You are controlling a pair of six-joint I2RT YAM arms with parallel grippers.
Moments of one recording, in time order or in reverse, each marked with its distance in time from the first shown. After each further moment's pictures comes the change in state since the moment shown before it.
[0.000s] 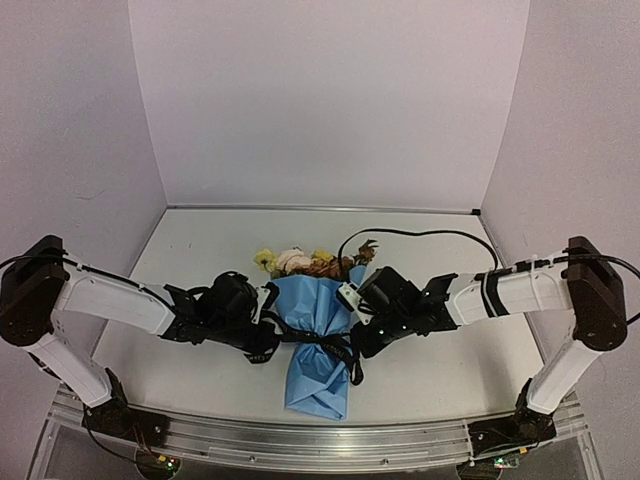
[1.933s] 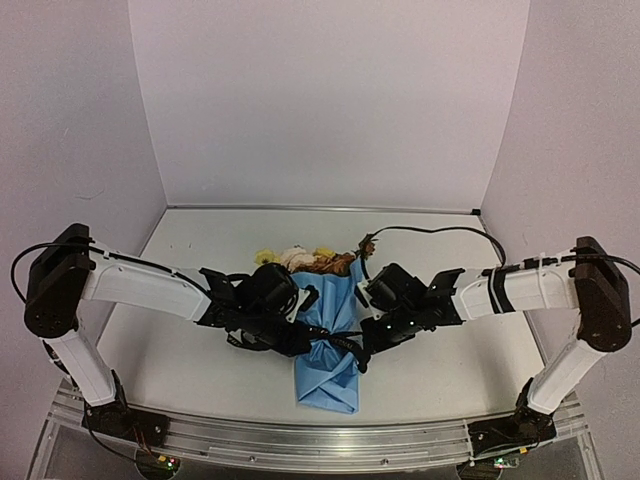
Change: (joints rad) left arm -0.092 0.172 0.306 -0.222 0.122 -0.006; right arm -0.032 -0.033 -0.001 -0.105 0.004 0.220
